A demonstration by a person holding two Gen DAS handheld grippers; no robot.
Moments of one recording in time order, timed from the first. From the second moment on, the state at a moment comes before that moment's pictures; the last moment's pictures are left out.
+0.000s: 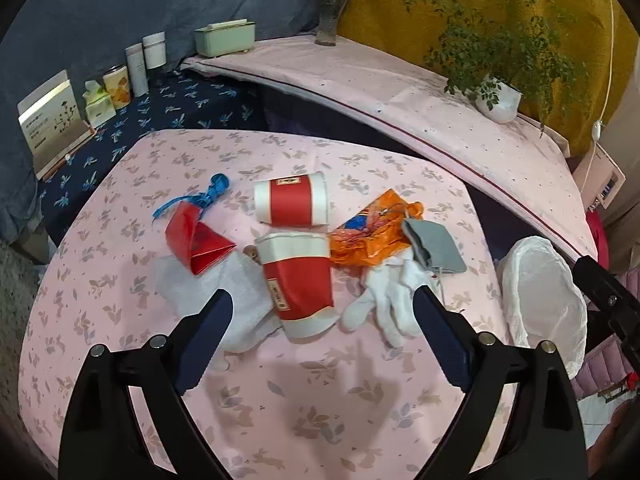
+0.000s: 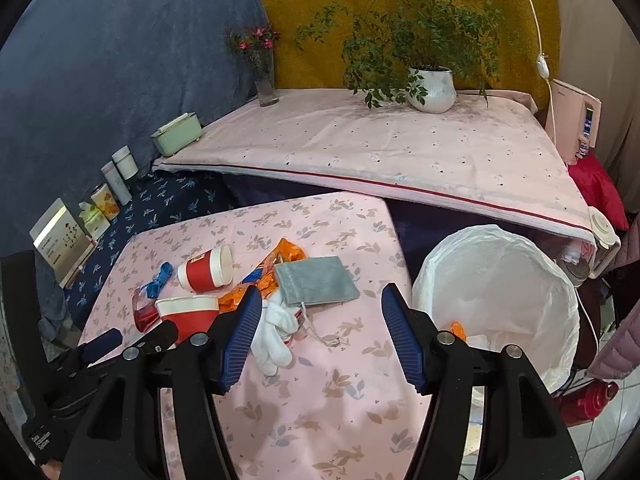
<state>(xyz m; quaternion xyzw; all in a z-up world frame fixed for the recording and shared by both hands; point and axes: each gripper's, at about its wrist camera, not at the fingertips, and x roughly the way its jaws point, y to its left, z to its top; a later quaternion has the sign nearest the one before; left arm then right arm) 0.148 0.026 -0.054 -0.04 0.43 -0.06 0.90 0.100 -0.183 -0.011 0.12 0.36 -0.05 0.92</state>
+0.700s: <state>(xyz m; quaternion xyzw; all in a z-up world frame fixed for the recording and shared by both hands) 0.165 0.126 -0.127 -0.13 0.50 -0.02 0.85 0.129 -0.078 -0.069 0.07 0.43 0.02 0.90</state>
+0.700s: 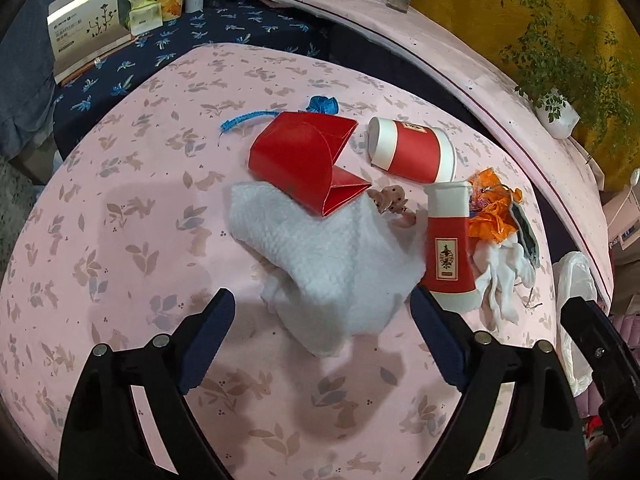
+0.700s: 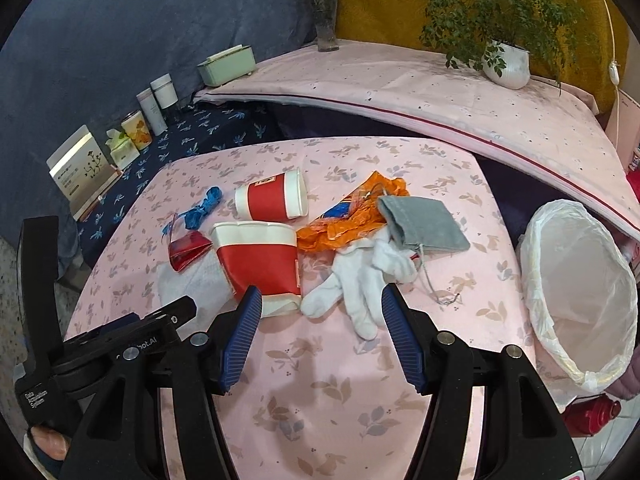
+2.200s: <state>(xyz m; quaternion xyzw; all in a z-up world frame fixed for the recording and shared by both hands) 0.144 0.140 -0.112 -0.14 0.52 -0.13 0.84 0.157 -0.009 -0.130 -0.02 0.46 0.05 0.88</state>
